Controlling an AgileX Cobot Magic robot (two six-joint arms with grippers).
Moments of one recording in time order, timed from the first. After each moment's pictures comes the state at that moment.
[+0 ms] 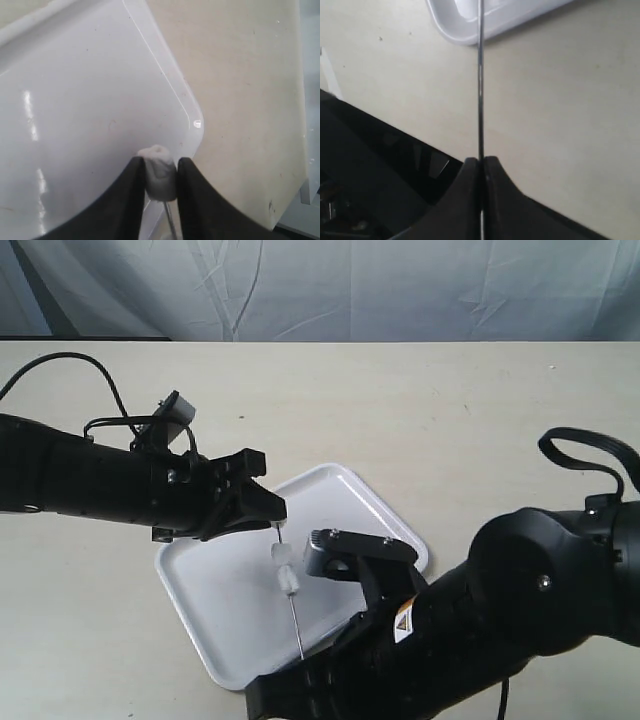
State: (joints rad) left arm -0.36 1.72 -0.69 -1.73 0.66 1.10; right arm 1.03 1.49 -0.66 0.74 0.48 0.14
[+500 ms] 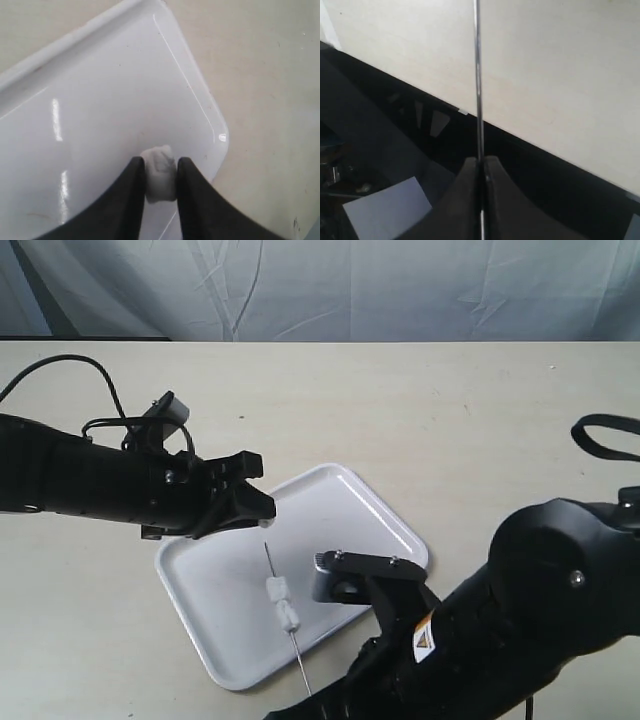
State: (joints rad) left arm -0.36 1.72 -0.69 -1.73 0.58 1.10; right arm 1.03 1.44 -0.66 0.74 0.64 0.16
